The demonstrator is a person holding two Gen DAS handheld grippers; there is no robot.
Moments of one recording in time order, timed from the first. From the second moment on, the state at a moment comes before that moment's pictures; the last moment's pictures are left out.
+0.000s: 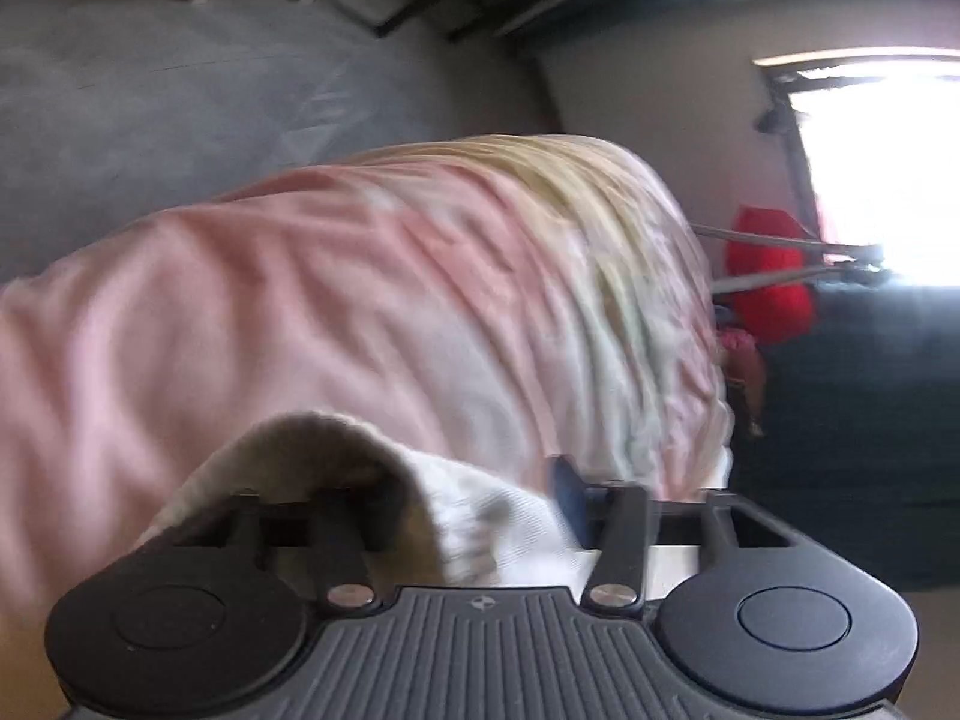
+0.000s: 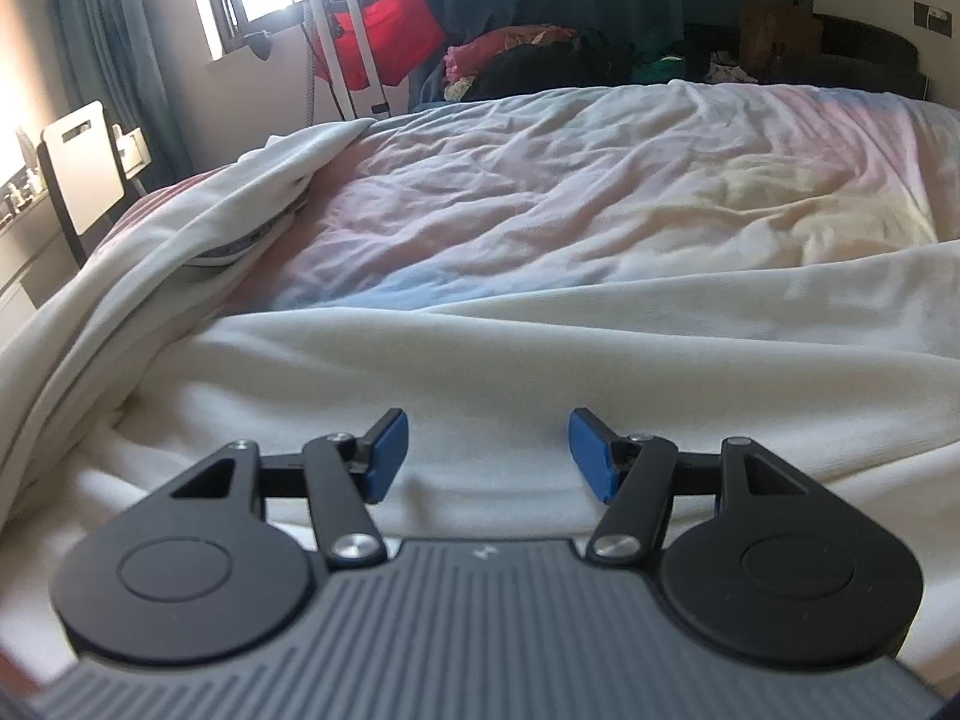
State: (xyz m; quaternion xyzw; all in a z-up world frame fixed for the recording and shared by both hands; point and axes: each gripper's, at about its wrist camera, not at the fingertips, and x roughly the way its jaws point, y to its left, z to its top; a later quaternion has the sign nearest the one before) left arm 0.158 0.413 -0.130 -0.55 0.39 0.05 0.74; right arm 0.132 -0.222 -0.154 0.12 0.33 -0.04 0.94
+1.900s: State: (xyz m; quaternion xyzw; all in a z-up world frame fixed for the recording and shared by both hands) left arm 0.050 0.055 -0.011 -0.09 0.30 -0.06 0.95; right arm 0.084 -0.388 -0.116 0.25 0.26 -0.18 0.91
